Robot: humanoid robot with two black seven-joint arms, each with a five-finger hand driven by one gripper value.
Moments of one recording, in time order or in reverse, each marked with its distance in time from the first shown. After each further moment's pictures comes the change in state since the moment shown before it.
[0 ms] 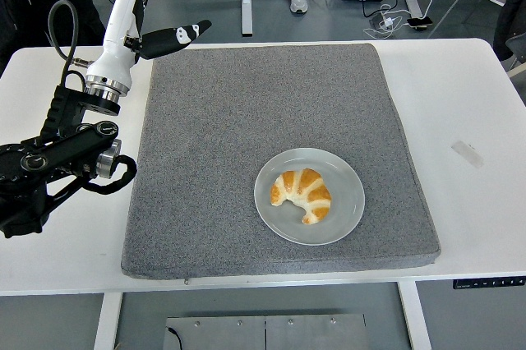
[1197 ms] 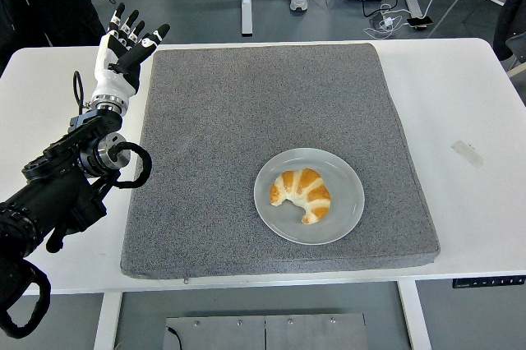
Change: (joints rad) left arm -0.015 -0.323 -0.243 0.749 -0.493 -0.667 0.046; right arm 0.002 0.000 0.001 0.001 0.000 0.000 0.000
